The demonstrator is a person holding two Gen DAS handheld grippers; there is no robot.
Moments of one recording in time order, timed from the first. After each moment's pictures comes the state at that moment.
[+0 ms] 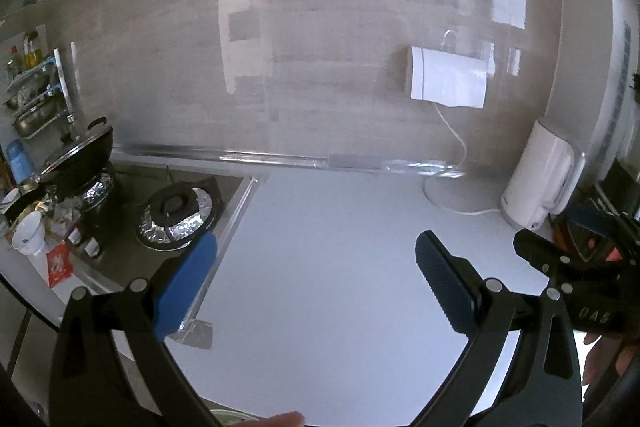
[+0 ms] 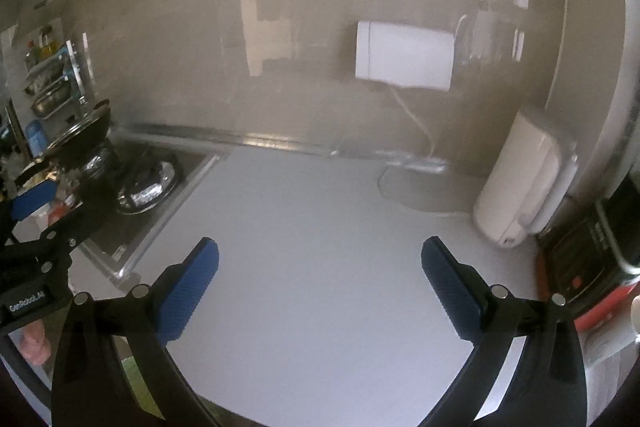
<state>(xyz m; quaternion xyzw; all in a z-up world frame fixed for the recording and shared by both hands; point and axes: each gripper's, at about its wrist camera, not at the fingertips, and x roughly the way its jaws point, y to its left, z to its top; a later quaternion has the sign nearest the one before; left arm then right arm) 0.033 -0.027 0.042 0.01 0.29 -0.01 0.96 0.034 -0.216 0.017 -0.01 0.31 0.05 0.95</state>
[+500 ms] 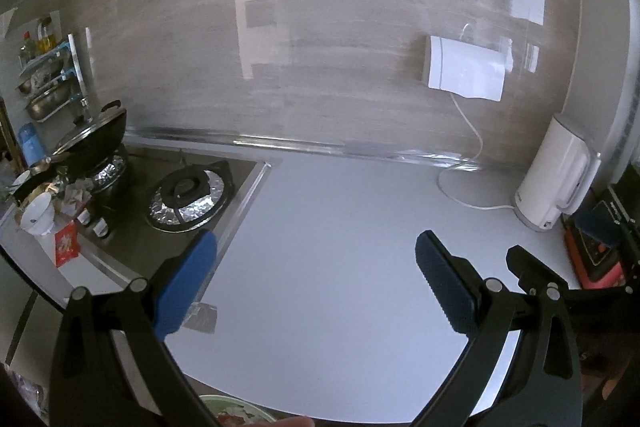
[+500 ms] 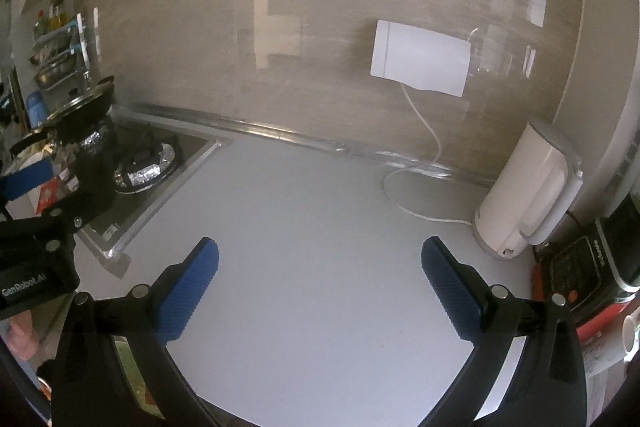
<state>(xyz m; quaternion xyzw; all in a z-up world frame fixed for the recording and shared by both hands) 0.029 -0.020 0.029 0.01 0.31 0.02 0.95 0.031 -0.193 0.004 -0.05 0.31 0.05 0.95</state>
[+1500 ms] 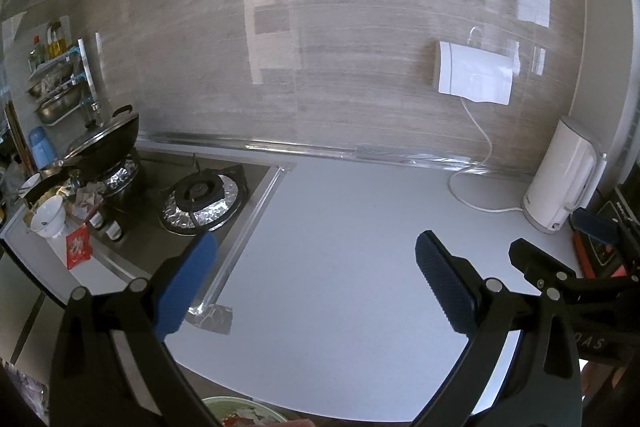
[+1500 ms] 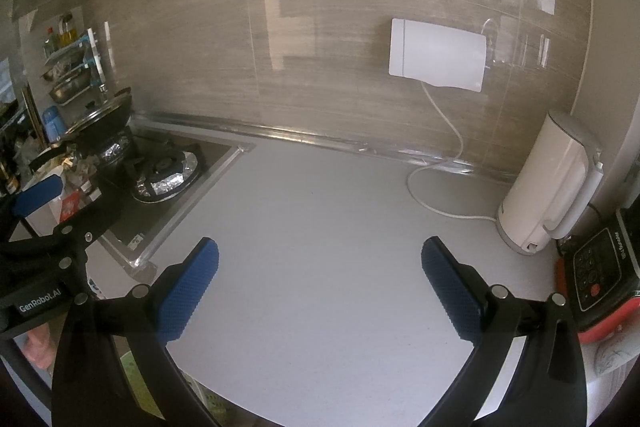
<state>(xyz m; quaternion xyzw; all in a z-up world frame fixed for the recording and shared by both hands) 0.023 -0.011 0.034 0.01 0.30 0.03 0.95 0.027 -0.186 0.009 -0.01 0.32 0.08 0.94</state>
